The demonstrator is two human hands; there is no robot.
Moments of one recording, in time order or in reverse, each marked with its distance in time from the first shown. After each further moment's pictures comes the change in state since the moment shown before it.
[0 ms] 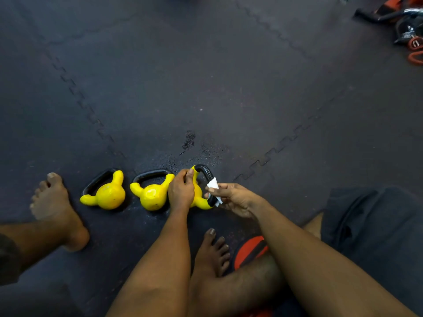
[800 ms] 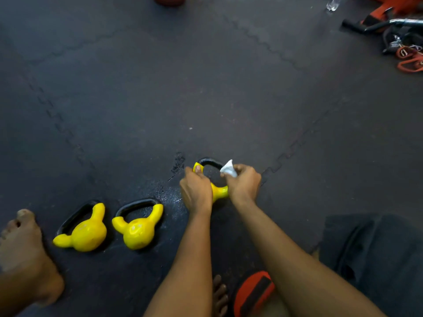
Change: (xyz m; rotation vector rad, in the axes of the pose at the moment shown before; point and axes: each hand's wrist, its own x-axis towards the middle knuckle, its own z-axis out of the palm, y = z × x) left_hand 0.033 0.107 0.047 0.053 0.105 -0.166; right_hand 0.045 -0.075 -0.026 -0.507 1.064 -0.358
